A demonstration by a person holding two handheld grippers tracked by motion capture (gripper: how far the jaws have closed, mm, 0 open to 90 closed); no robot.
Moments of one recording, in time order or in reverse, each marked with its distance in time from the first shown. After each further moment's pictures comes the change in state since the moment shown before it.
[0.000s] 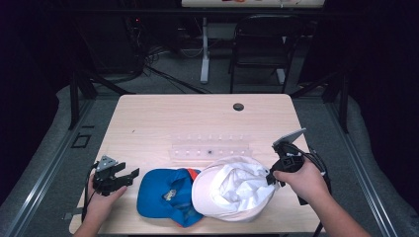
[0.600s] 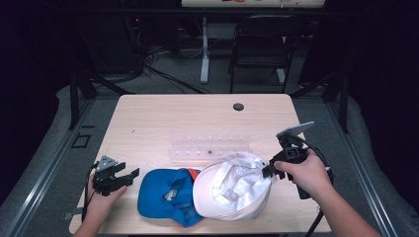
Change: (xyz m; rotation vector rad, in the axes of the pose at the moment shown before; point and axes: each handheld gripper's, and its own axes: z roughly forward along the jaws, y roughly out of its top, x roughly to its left) left arm 0.000 0.000 0.000 -0.005 -0.003 -0.003; right arm 0.004 0.006 -0.028 -0.007 0.173 0.067
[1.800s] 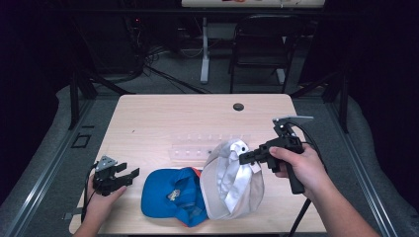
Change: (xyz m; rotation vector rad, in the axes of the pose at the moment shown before) left arm 0.000 0.000 -0.001 0.008 -0.022 -0.009; right arm 0.043 -0.006 -0.031 -0.030 0.550 0.019
